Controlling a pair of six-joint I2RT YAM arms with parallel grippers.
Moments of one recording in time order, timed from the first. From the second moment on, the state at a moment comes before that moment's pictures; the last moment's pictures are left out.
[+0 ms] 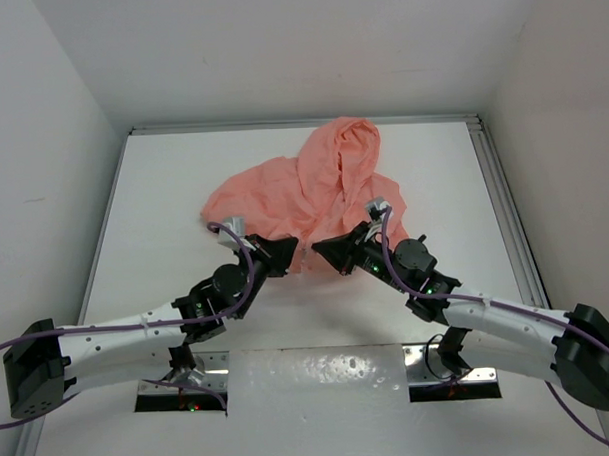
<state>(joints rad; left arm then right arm) -1.09 0.91 0.41 0.45 -0.64 -0.78 0.86 0.98 0.36 0.65 -0.03 0.55</state>
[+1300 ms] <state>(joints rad) -1.11 0.91 0.41 0.47 -0.59 -0.81 0.88 1.04 0.38 0.69 0.08 0.58</state>
